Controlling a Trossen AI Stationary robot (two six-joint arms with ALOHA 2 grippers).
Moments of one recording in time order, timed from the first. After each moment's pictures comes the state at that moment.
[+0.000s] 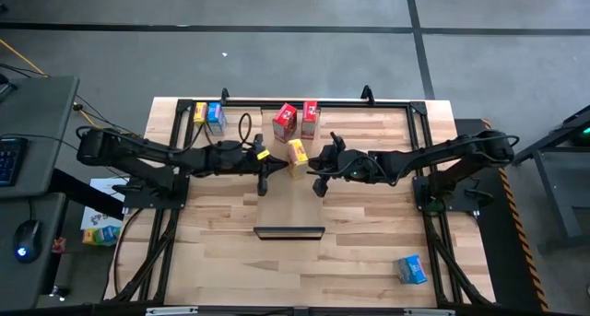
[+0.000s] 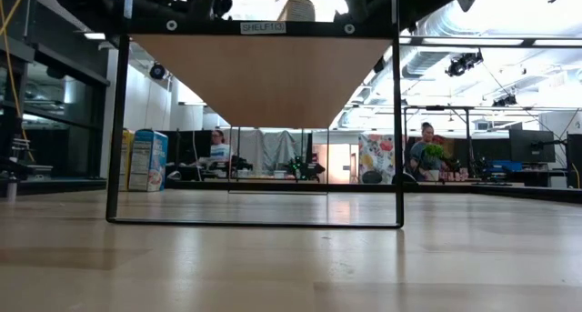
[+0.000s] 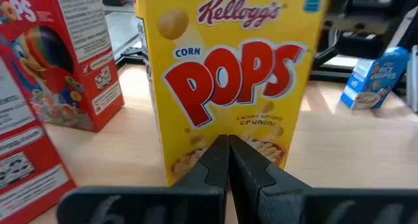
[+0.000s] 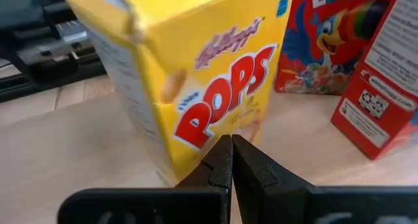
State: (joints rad) left arm 0.06 1.32 0.59 0.49 -0.09 -0.03; right arm 0.07 1.46 0.90 0.13 0.38 0.26
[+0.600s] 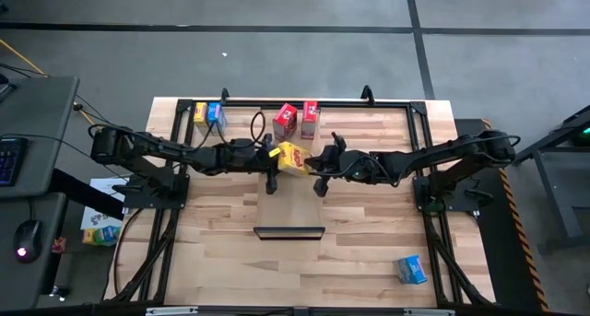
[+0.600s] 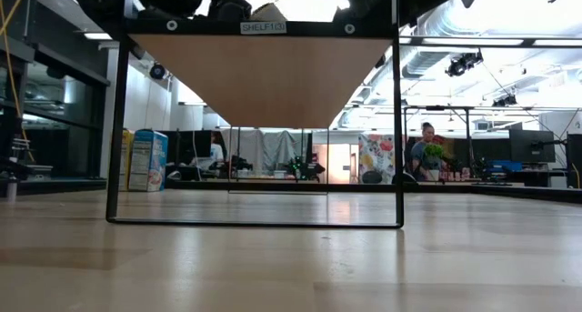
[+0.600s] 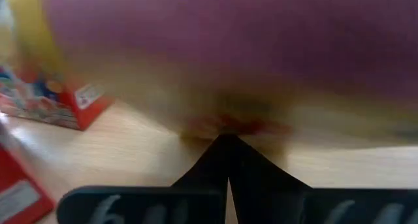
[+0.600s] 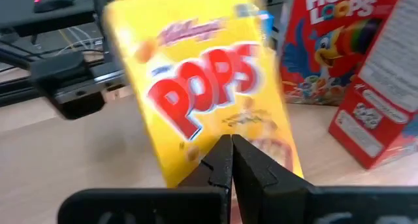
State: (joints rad) left arm 0.09 1.45 0.66 0.51 -0.04 -0.03; right arm 0.07 1.45 0.90 0.14 0.41 0.23
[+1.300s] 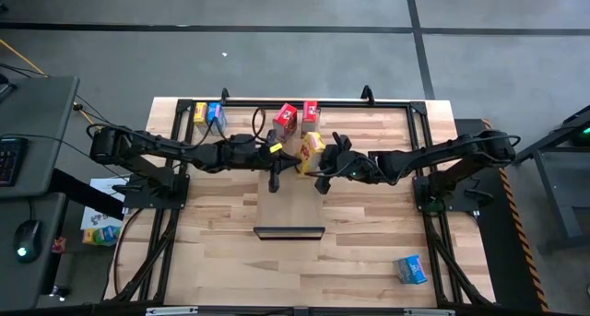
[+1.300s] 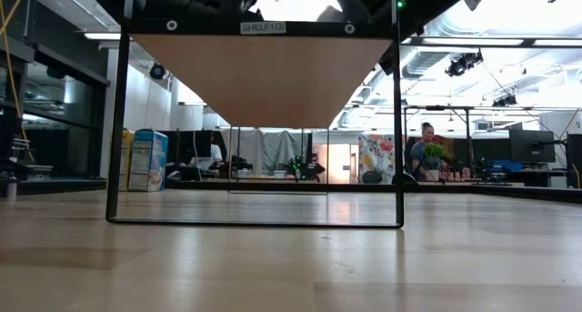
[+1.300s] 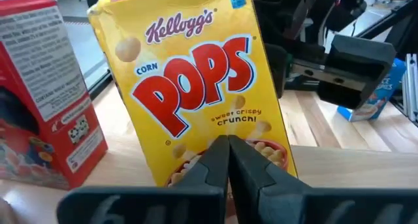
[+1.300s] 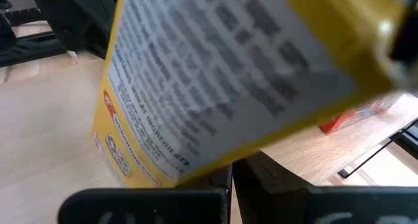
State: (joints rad) left arm 0.09 1.44 0.74 0.48 -0.01 0.00; right arm 0.07 1.45 0.90 0.03 0.47 0.25
